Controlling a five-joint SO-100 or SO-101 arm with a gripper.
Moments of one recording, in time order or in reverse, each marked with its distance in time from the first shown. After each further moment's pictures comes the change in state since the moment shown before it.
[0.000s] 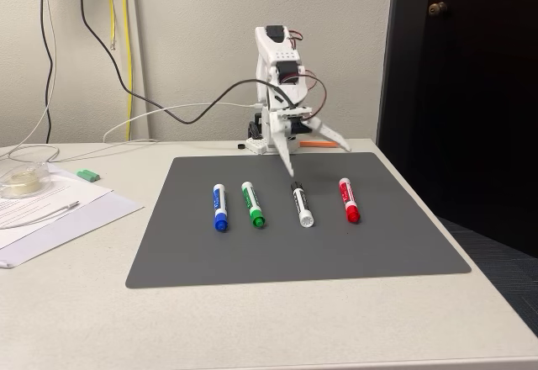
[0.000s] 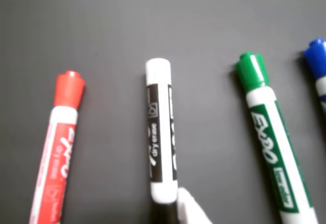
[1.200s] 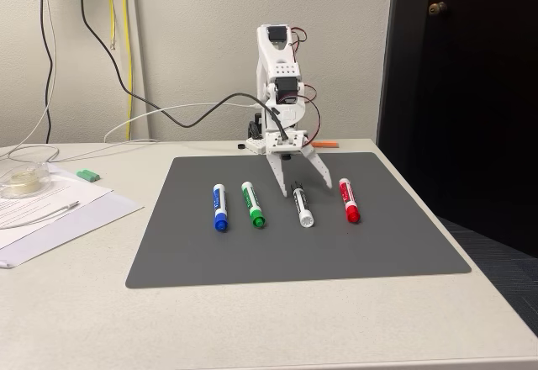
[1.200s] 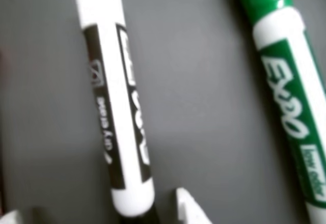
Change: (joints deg) arm 1.9 -16.5 -6.7 3.3 4.4
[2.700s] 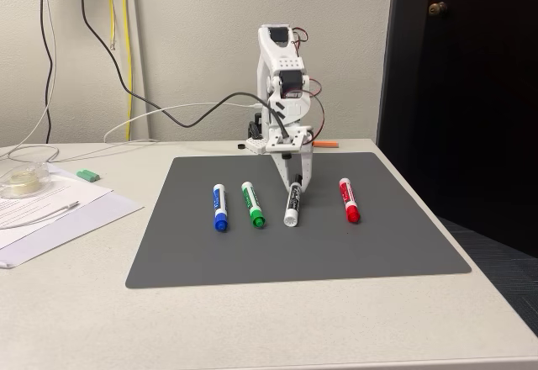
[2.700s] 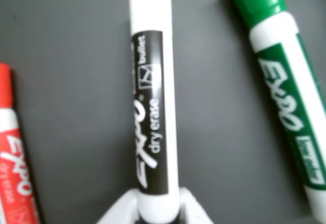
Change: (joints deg) arm -1.3 -1.2 -10.8 12.0 7.2
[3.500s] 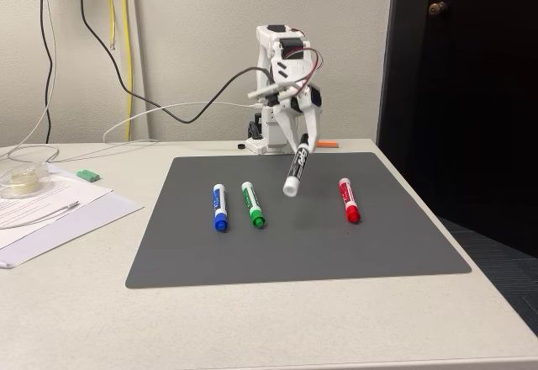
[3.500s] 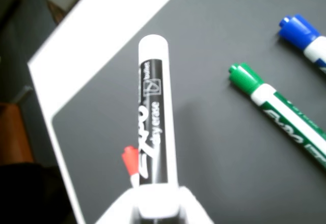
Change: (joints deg) arm -1.0 13.9 -7.5 0.3 25.0
